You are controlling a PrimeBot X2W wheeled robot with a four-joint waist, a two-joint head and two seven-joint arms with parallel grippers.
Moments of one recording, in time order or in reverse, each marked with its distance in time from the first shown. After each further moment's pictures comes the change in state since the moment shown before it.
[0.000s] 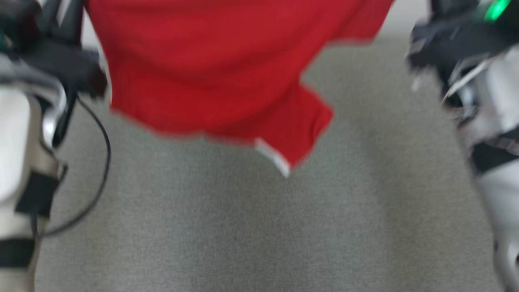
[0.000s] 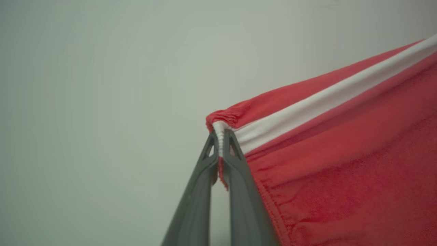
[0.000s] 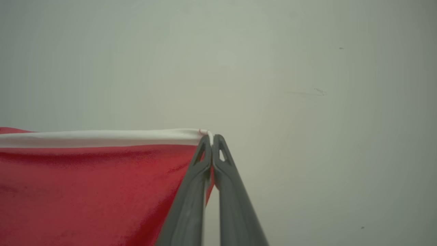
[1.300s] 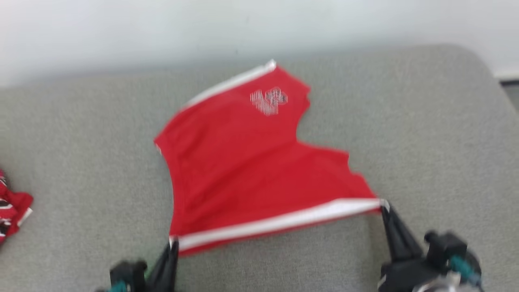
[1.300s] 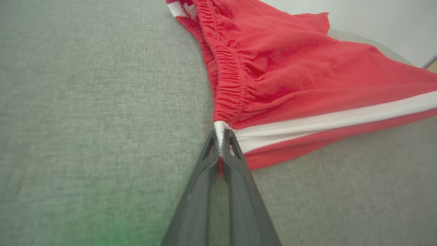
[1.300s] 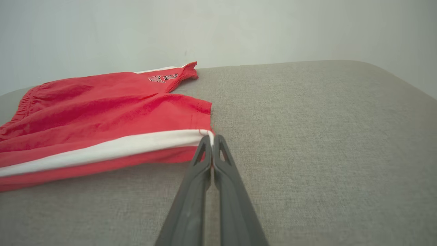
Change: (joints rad) left arm 0.717 -0.249 -0.005 0.257 -0.106 0.000 -0.234; right arm 0.861 0.155 -0.193 -0.084 -0.126 0.000 0.000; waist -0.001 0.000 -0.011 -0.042
